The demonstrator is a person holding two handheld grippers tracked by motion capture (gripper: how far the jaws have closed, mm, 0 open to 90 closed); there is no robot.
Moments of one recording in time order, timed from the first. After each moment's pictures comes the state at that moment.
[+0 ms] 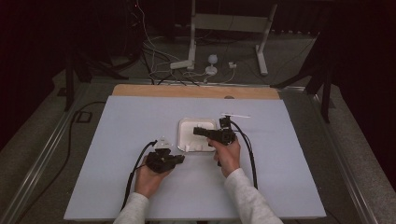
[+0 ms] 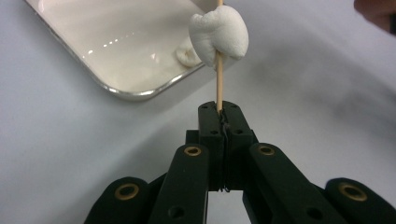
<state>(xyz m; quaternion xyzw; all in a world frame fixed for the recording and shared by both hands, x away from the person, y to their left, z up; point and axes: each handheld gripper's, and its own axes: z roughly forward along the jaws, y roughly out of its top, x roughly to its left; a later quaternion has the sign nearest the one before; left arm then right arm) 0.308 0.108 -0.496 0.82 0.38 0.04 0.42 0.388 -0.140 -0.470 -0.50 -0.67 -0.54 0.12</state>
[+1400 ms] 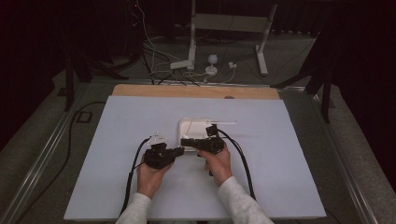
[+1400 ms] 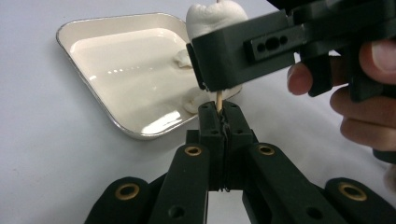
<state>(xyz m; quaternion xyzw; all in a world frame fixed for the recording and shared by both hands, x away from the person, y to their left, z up) 0.311 0.111 -0.483 0.77 0.42 0.05 0.48 0.364 -0.105 -0.477 -0.46 -0.70 -0.53 0.15</state>
